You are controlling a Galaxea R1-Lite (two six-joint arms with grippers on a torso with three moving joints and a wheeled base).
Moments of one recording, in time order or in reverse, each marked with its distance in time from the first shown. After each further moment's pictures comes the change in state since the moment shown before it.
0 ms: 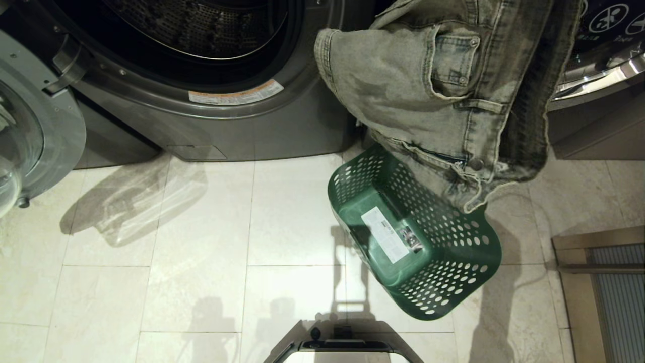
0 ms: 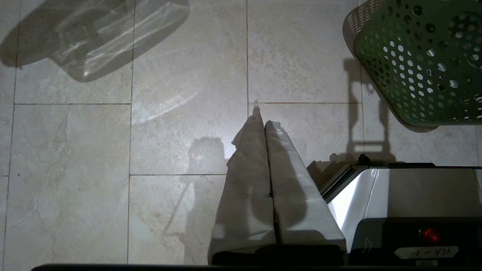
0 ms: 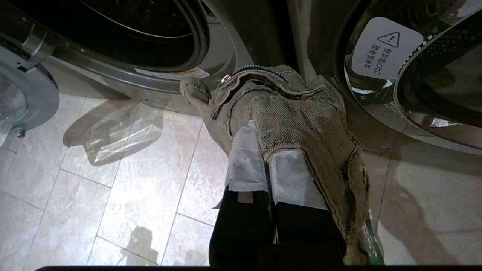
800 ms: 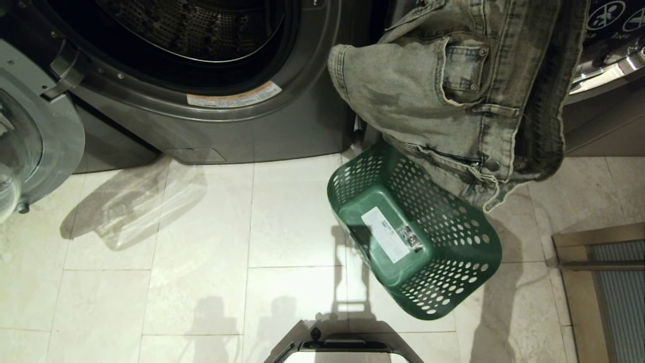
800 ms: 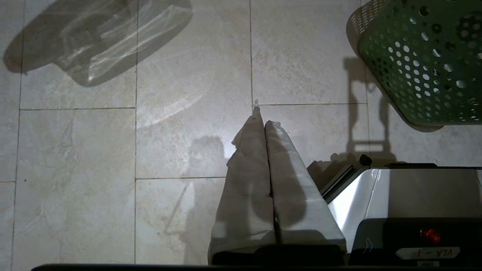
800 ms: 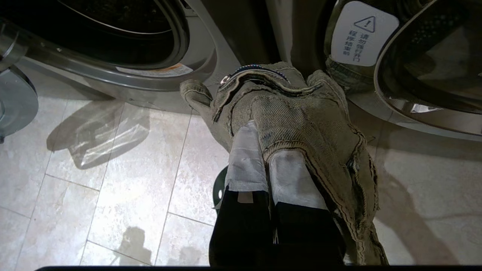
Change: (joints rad) left arm 0.000 0.000 0.000 0.000 0.000 0.001; right arm -0.002 0.000 0.020 0.003 -0.041 0.007
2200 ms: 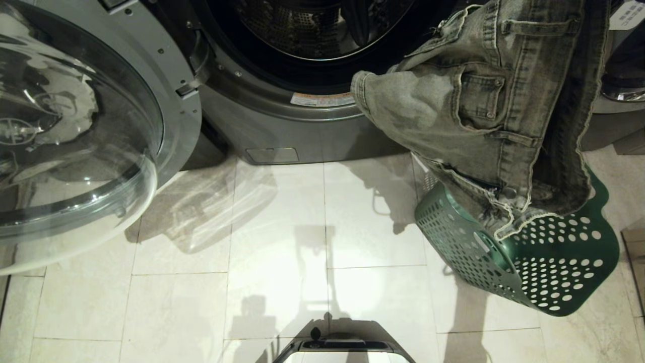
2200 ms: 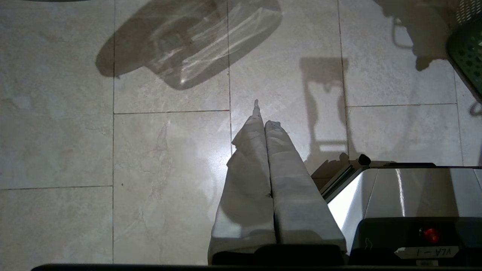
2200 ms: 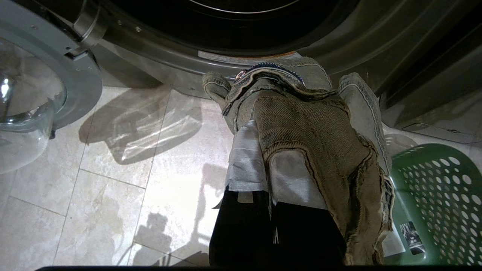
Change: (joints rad) left arm 0.000 0.000 0.000 0.000 0.000 -0.001; right arm 0.000 -0.091 0.158 -0.001 -0.007 0.002
